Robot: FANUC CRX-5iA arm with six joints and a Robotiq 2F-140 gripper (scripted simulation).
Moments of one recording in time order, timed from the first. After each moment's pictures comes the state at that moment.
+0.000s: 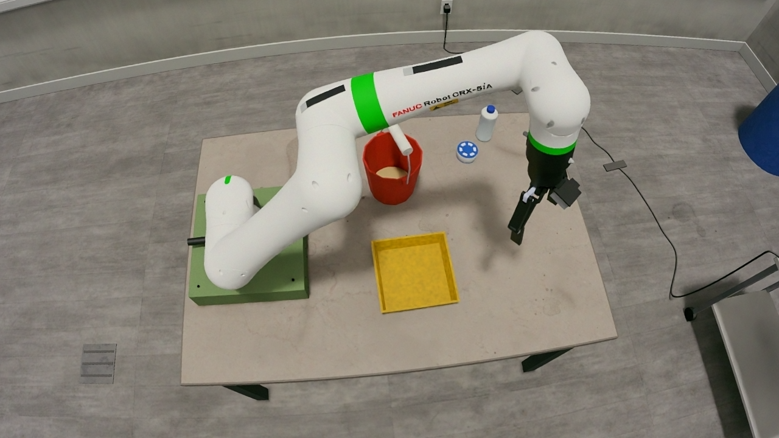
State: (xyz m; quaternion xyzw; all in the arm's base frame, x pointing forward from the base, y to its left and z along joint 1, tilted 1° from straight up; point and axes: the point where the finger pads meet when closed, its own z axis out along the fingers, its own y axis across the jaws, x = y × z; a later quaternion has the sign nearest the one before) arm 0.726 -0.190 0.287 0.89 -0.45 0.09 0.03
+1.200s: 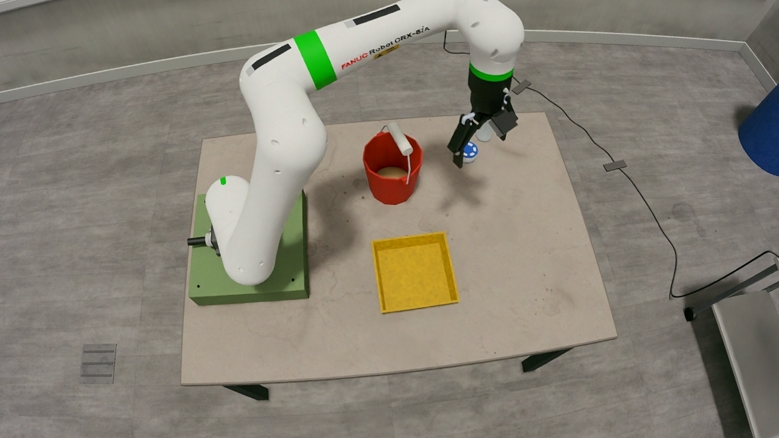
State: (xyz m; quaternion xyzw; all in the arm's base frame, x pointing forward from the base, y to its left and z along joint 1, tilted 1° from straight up) arm 0.643 0.025 0.284 0.85 -0.52 0.05 0.00
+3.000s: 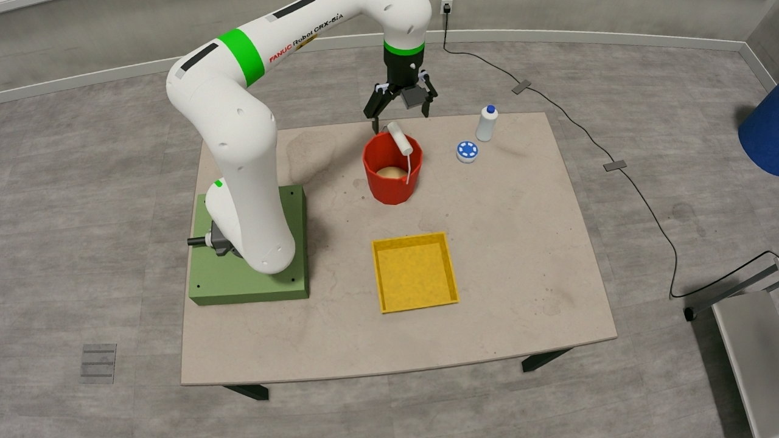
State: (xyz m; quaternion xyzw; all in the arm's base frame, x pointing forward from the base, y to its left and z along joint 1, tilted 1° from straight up) arm 0.465 0.170 0.244 0.80 -0.60 0.00 0.00
